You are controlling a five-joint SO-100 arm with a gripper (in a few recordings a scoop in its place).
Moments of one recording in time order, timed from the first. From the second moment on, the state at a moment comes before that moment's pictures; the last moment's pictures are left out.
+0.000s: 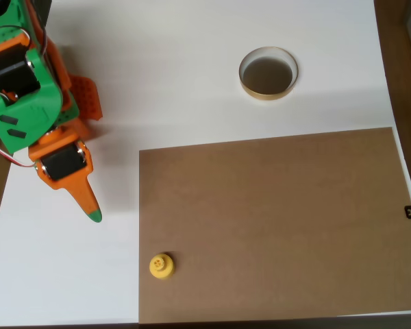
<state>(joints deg) 18.4 186.0 169.7 60.9 -9.7</state>
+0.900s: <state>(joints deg) 18.4 186.0 169.7 61.7 -12.3</state>
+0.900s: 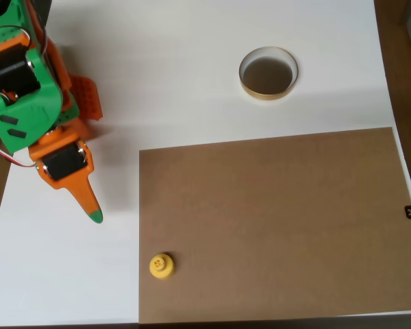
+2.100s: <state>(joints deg) 12.2 152.9 138.9 62.7 -10.2</state>
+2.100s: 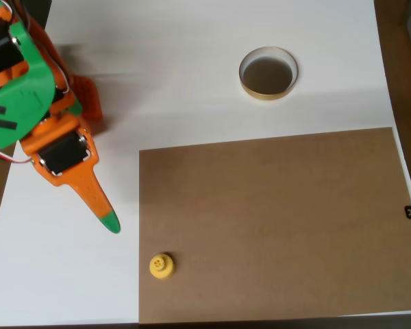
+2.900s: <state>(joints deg) 10.5 113.5 116.0 66.9 -5.2</state>
